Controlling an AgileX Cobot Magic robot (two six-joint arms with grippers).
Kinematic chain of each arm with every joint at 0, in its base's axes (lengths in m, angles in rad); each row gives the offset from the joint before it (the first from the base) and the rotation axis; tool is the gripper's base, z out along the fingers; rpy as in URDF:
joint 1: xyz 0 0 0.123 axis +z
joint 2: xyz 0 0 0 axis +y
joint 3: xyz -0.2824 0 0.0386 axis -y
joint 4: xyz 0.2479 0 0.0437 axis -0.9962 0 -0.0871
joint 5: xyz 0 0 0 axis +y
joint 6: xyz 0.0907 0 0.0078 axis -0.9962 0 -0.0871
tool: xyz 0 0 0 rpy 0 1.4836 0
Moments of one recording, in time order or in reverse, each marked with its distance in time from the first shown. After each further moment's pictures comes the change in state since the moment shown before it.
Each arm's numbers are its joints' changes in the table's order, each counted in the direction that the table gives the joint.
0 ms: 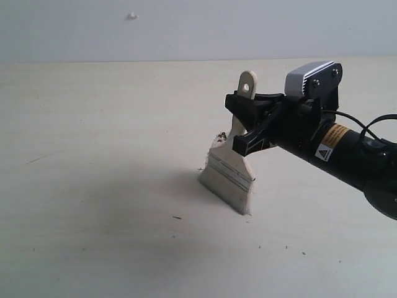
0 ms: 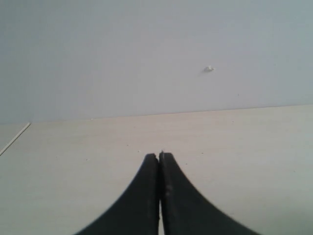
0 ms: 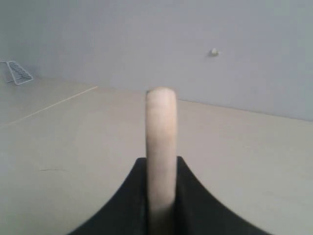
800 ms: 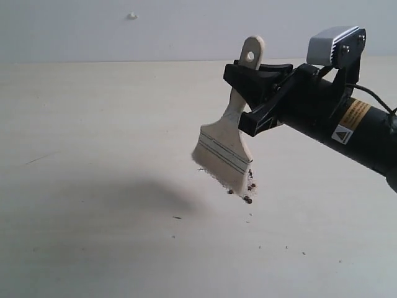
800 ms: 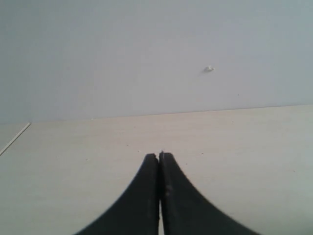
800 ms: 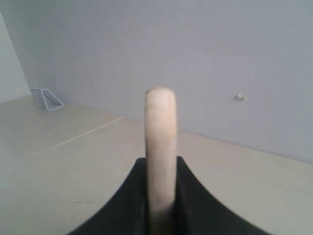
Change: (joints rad) left arm 0.000 0.000 0.000 0.000 0.000 0.000; right arm 0.000 -0.198 -0.002 0.088 0.060 -0.108
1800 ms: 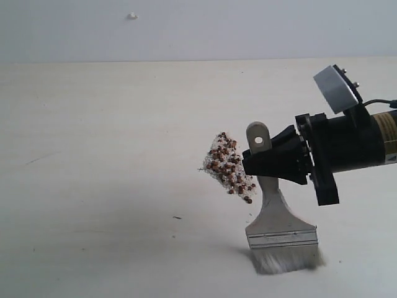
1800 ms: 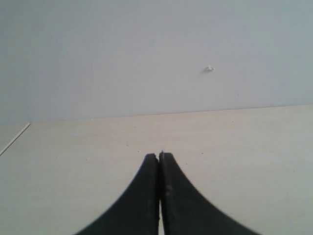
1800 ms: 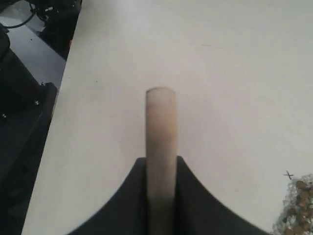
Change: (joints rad) left arm 0.000 0.000 0.000 0.000 0.000 0.000; right arm -0.330 0.098 0.162 1.147 -0.064 -0.495
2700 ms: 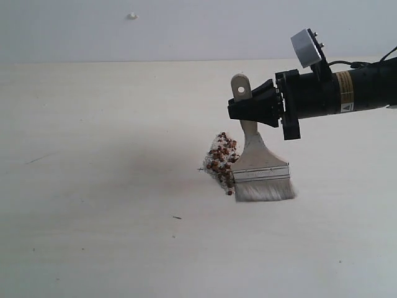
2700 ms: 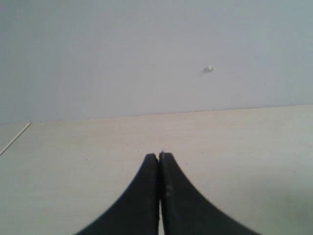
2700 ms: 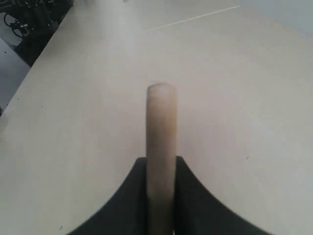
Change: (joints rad) left arm 0.000 0.000 0.000 0.000 0.000 0.000; right arm 0.000 0.294 0.406 -0.048 -0.039 0.013
